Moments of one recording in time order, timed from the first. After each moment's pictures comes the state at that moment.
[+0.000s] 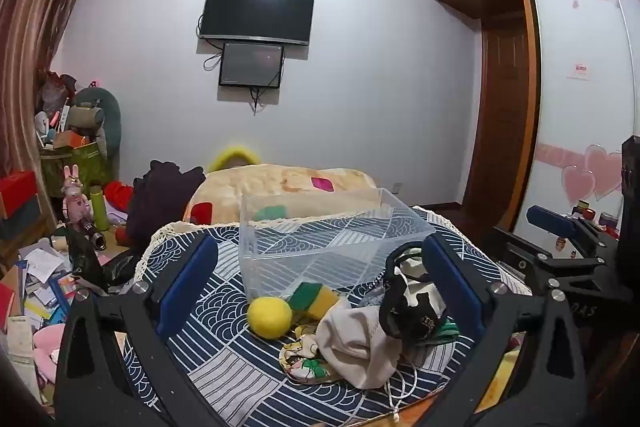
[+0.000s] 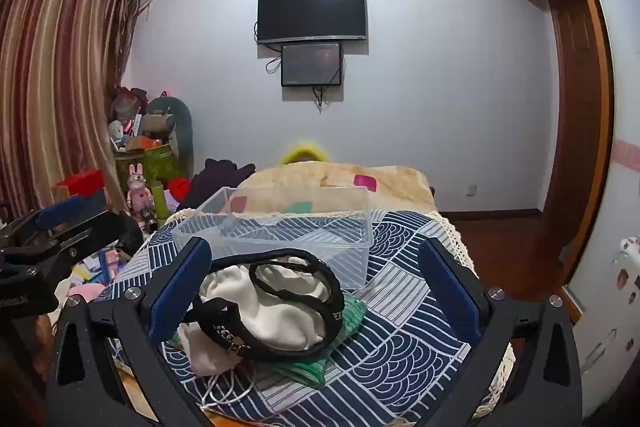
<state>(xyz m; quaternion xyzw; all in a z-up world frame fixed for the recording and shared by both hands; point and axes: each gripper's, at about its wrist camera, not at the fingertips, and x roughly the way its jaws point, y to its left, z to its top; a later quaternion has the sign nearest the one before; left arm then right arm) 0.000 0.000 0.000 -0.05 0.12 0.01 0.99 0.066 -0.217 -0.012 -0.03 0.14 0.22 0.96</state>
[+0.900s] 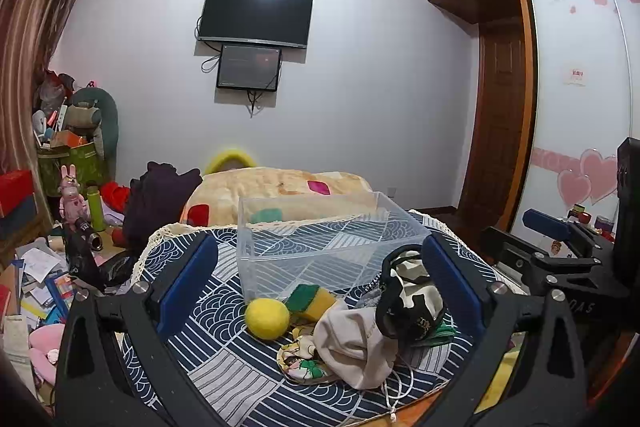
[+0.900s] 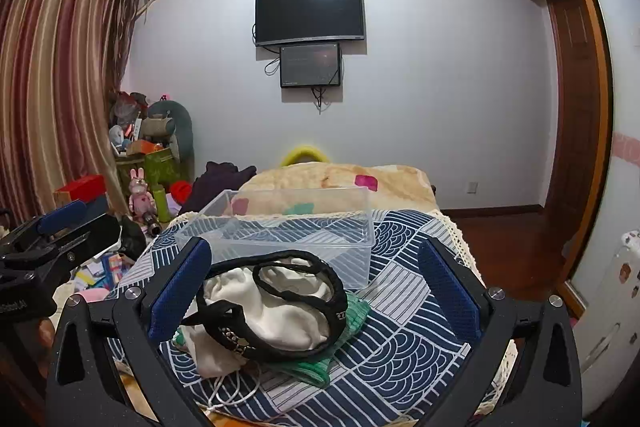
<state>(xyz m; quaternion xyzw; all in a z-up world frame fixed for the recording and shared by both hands) -0.004 0.002 0.000 -0.05 0.11 0.00 0.99 0.064 -0.215 -0.011 -0.02 0.14 0.23 0.96</state>
